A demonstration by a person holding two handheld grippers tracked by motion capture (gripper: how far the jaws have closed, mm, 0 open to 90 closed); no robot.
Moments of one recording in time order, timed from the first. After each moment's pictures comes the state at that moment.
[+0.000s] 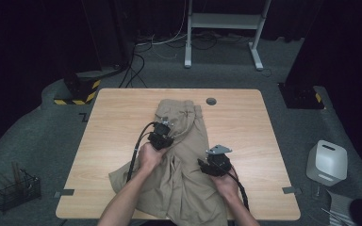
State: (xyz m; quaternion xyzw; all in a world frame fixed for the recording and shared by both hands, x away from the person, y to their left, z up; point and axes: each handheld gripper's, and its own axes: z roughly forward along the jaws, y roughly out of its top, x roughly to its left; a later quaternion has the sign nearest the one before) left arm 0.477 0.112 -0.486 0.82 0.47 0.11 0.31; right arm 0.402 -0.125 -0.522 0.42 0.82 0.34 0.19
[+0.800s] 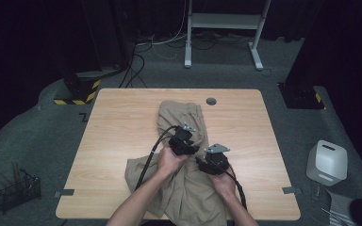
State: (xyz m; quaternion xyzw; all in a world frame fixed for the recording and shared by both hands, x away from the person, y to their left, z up) left arm 0.457 0.045 -0.476 0.85 0.39 0.07 0.35; right arm 0.404 -0.123 -0.524 0.42 0.81 0.35 0.19
